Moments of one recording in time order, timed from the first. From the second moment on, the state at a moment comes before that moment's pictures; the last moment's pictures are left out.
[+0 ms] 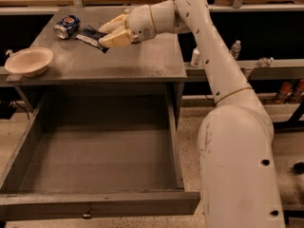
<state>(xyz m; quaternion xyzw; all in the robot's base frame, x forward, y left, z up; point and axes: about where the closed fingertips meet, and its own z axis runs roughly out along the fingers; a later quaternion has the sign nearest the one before) 0.731 0.125 0.936 -0.64 0.47 0.36 0.49</state>
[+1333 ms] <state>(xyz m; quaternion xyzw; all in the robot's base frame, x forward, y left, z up) 0.668 -0.012 0.847 -0.53 0.61 0.27 0.52</state>
